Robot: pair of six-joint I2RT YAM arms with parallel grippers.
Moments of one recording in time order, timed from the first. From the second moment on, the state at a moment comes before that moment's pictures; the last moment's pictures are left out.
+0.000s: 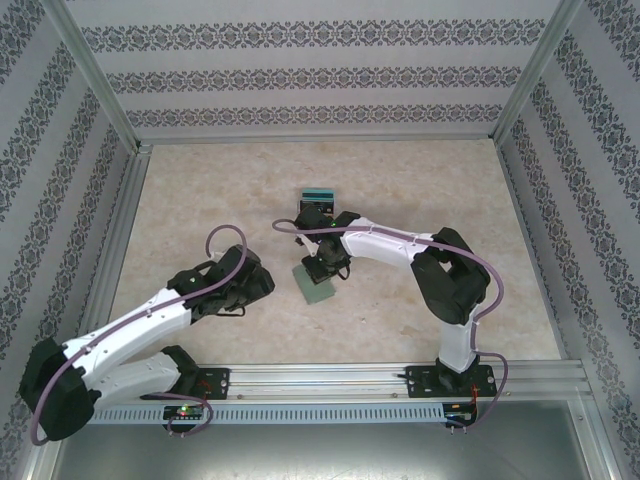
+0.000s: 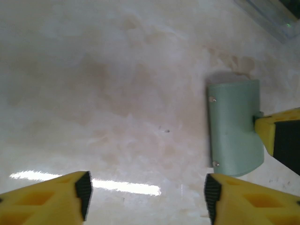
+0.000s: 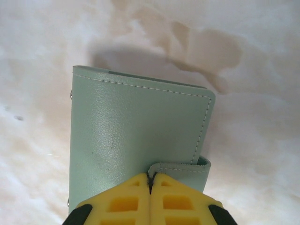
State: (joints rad) left arm -0.69 1.04 0.68 -0.67 -0.10 -1.11; right arm 0.80 1.91 1.34 -0.78 -0.14 0.28
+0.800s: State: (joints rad) left arm -0.63 1.48 0.69 -0.14 0.21 -1.29; right arm 0.77 1.88 1.23 -0.56 -0.34 0.49
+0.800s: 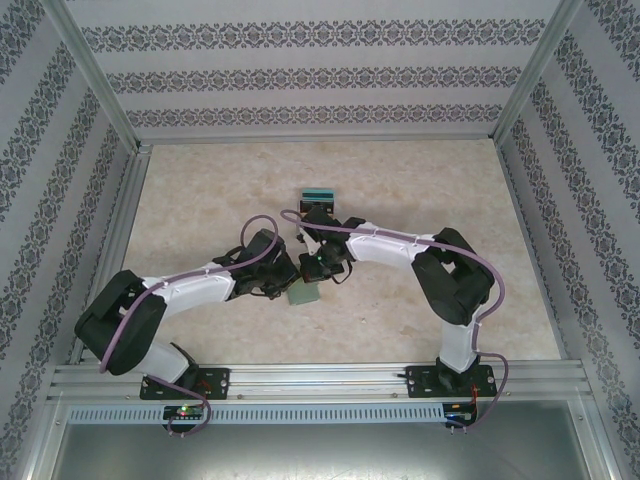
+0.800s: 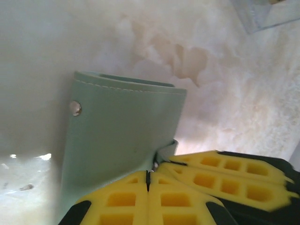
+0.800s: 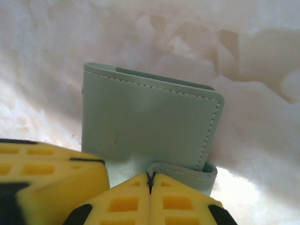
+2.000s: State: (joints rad) left arm -0.53 1.47 0.72 -0.30 0.20 -1.24; right arm 0.72 1.74 1.11 -0.48 -0.43 0.52
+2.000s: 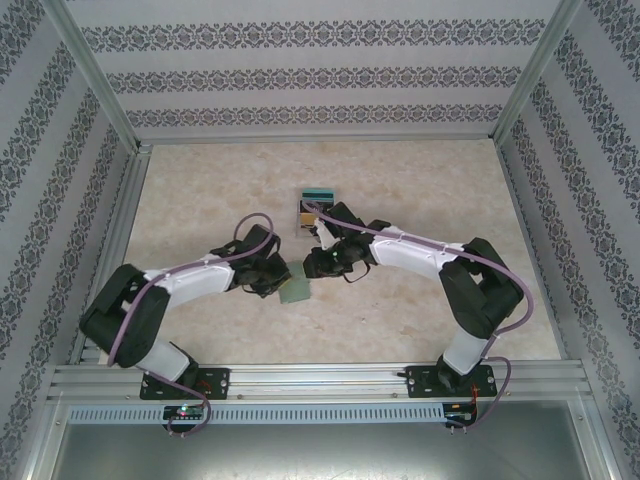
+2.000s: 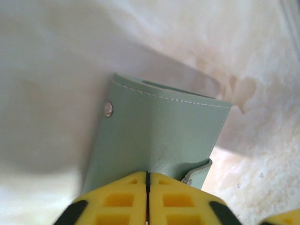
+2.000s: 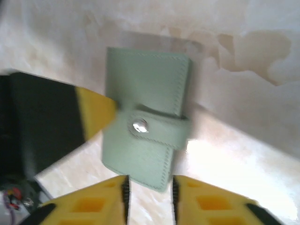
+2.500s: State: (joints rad) left arm -0.40 1.03 0.56 -0.49 0.07 -1.24; right arm 0.88 1.96 1.48 -0.78 -0.19 0.41
